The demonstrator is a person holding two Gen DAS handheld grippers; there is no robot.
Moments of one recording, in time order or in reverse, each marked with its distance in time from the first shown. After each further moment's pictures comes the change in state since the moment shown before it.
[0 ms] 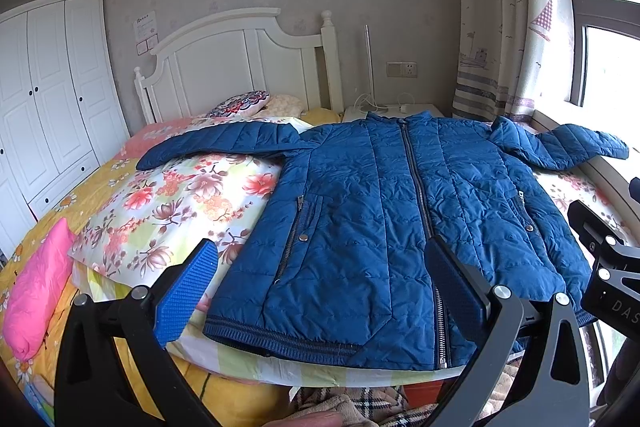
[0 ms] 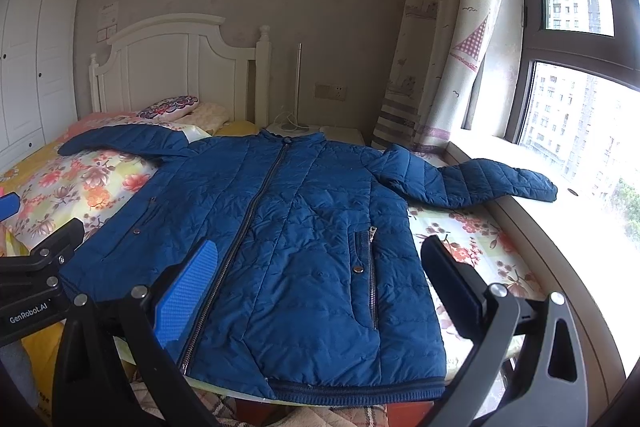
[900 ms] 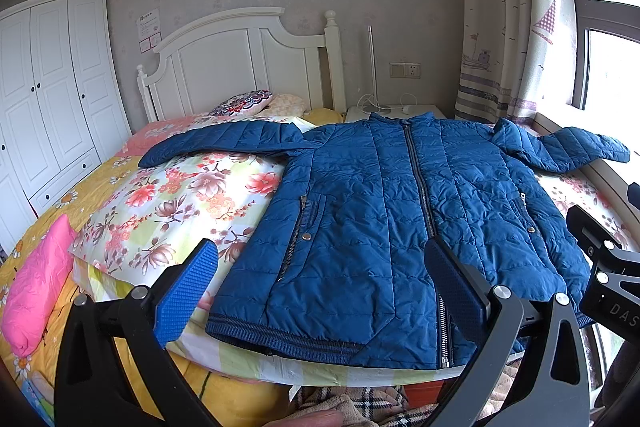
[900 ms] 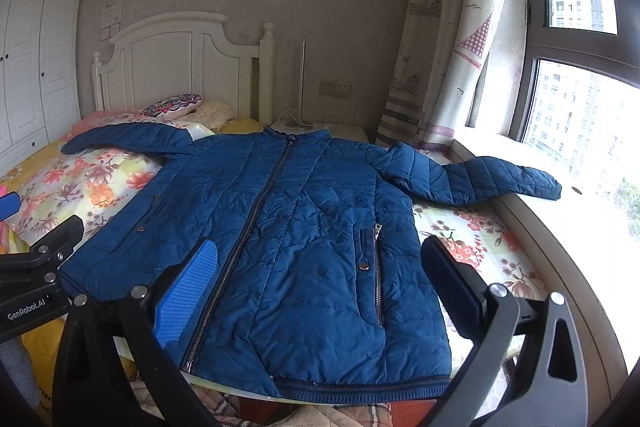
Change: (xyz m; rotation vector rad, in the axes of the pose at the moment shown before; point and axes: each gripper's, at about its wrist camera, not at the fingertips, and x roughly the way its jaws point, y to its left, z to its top) left arm 0.000 0.002 -0.002 -0.005 0.001 -0.001; right arm 0.000 0.005 -0.001 -0.002 0.008 0.007
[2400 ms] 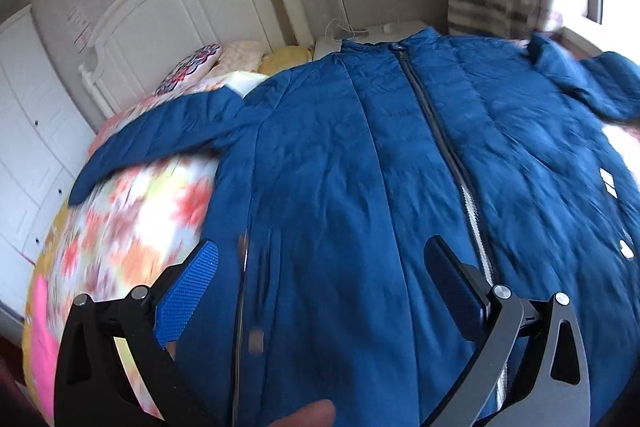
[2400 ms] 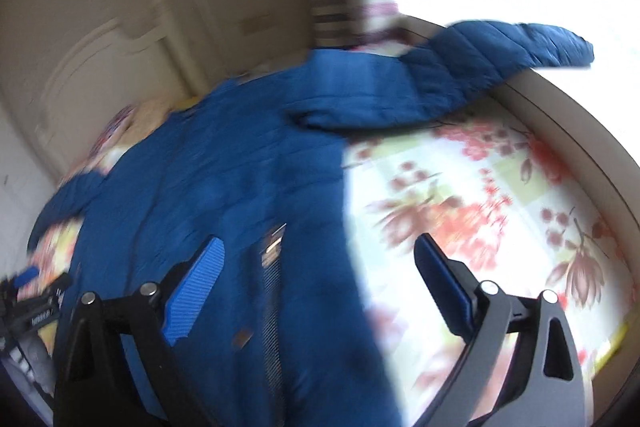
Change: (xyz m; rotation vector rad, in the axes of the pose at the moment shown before) left arm 0.256 -0.059 0.064 0.217 0.281 -0.016; right arm 0.214 -0.178 0.000 0.470 0.297 -0.001
